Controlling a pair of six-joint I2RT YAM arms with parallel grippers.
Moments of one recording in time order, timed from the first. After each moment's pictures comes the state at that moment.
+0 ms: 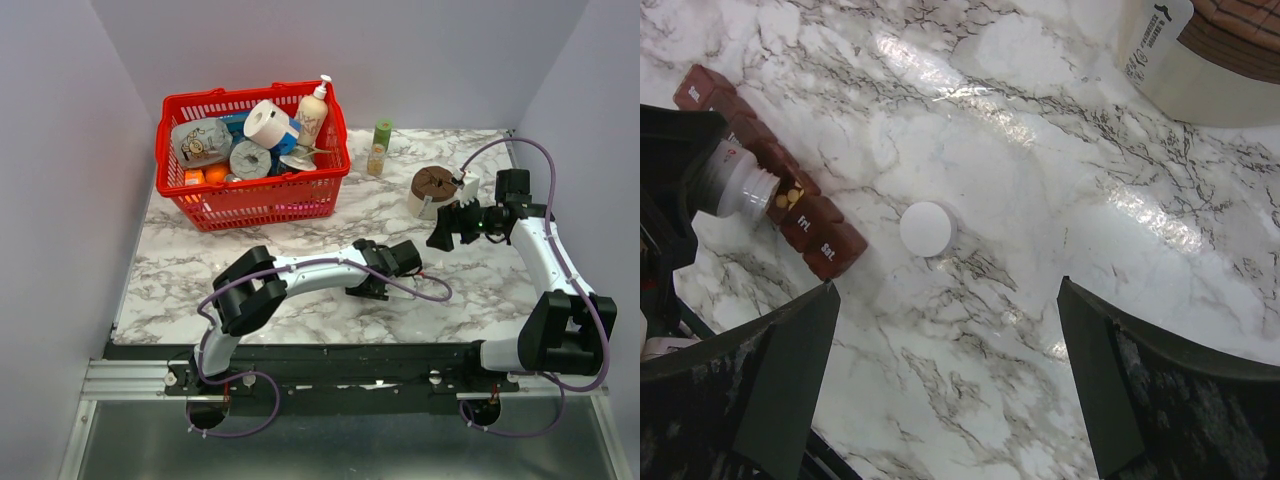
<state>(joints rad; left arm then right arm) -1.15 2.02 1.56 -0.85 -0.31 0.64 -0.12 1.36 1.04 -0.71 -0.68 -0.46</state>
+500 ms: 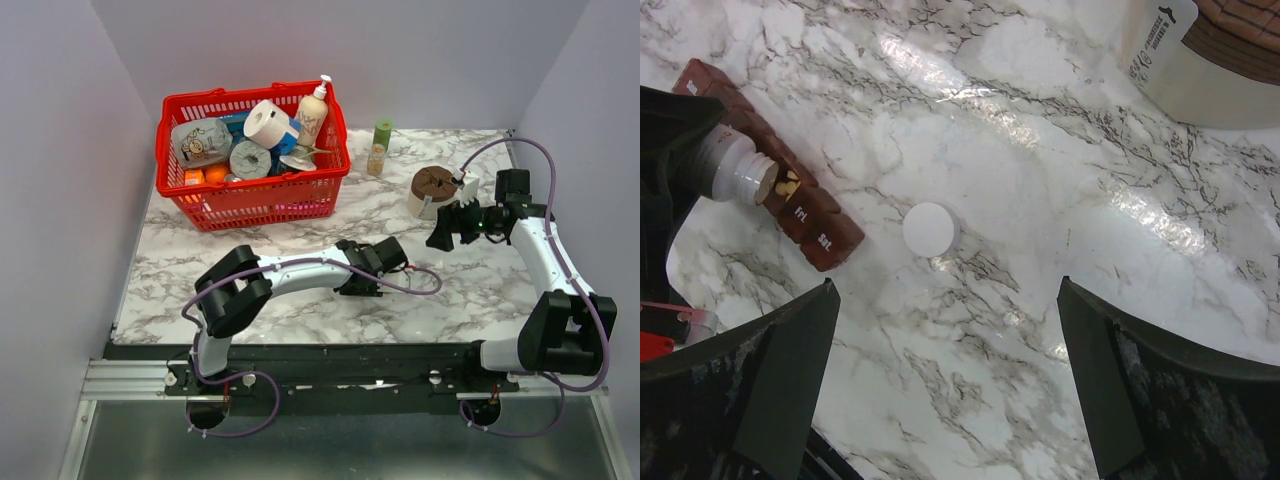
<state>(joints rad) -1.11 1.93 1.41 -0.71 -0.27 0.60 -0.12 1.36 1.04 -0.71 -0.69 -0.46</state>
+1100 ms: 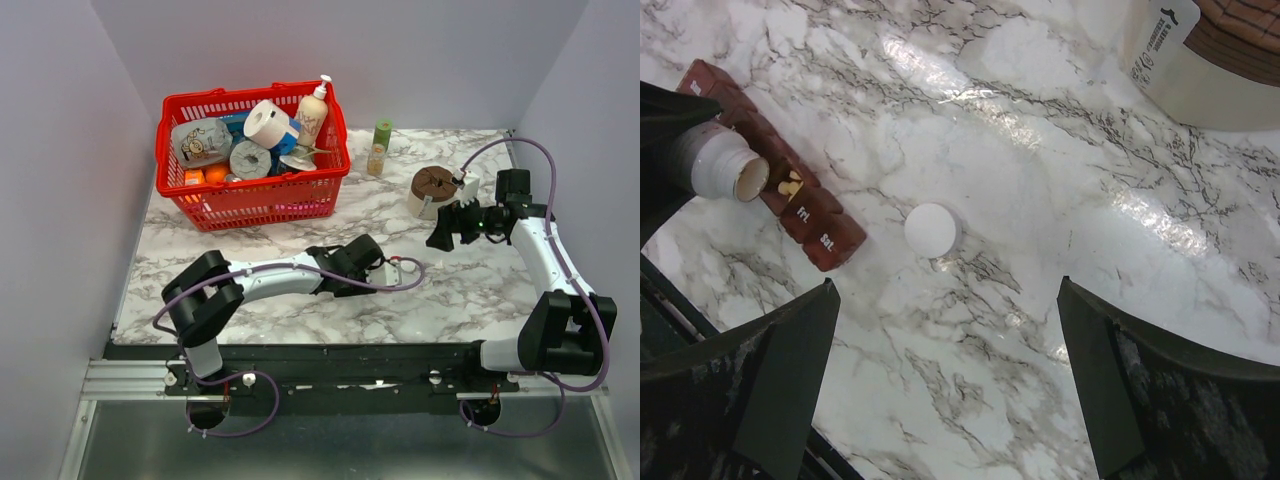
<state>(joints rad) -1.05 1.76 1.14 -0.41 -0.14 0.53 -0.12 1.37 1.04 -0.71 -0.70 -0.46</state>
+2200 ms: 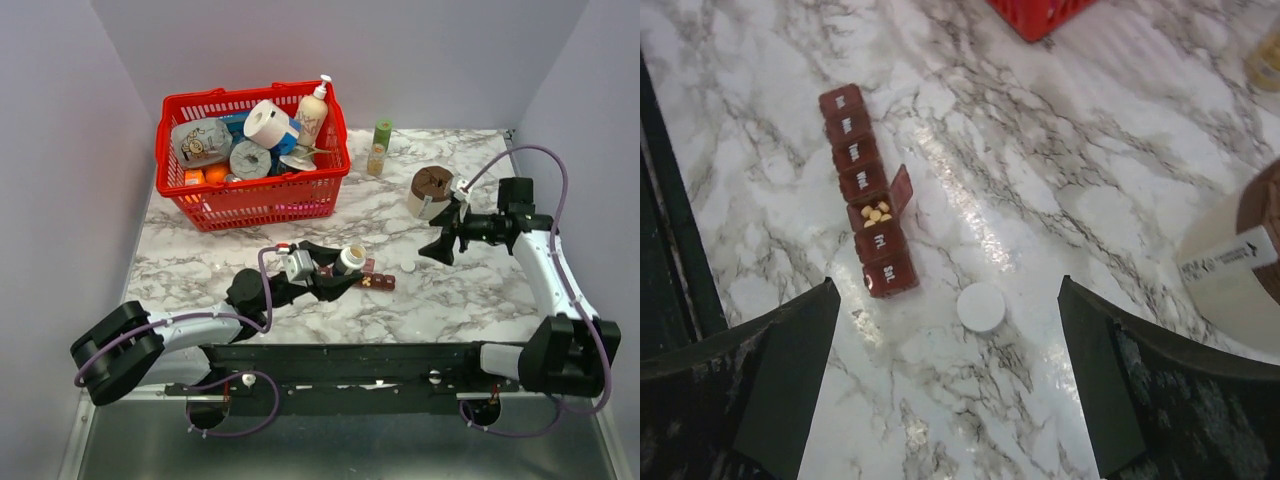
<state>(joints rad) -0.94 1.19 0.33 1.21 0.30 -0.11 -0.12 1.20 0.95 -0.67 -1.04 -0.78</state>
